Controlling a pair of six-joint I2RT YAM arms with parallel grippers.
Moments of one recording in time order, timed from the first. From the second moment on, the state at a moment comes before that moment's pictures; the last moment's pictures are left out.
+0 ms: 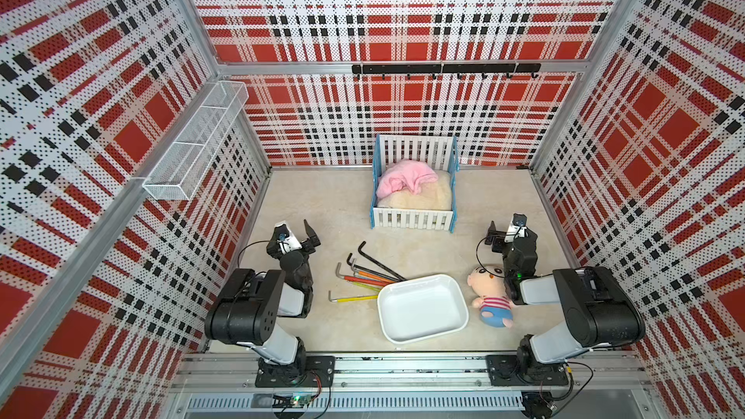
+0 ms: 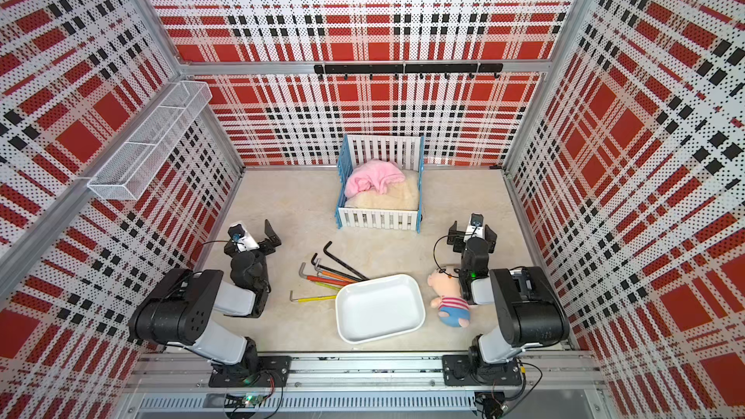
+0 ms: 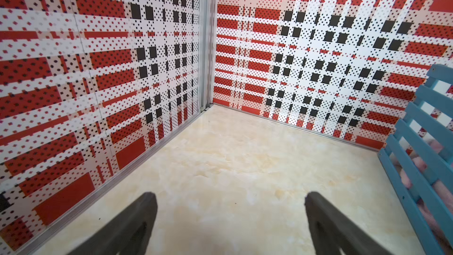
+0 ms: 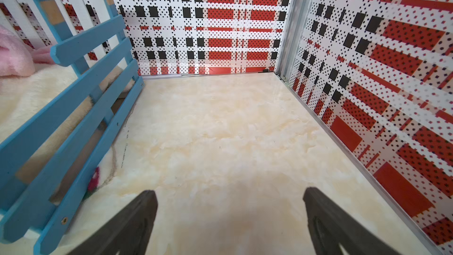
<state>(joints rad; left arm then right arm) -0.05 1.57 0.18 1.41 -0.42 -0.10 0.06 1.54 0.30 1.07 0.28 0.02</state>
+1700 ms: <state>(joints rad) -0.33 1.17 0.75 0.77 -0.55 -0.34 0.07 1.28 1.52 -0.09 0.38 0.43</state>
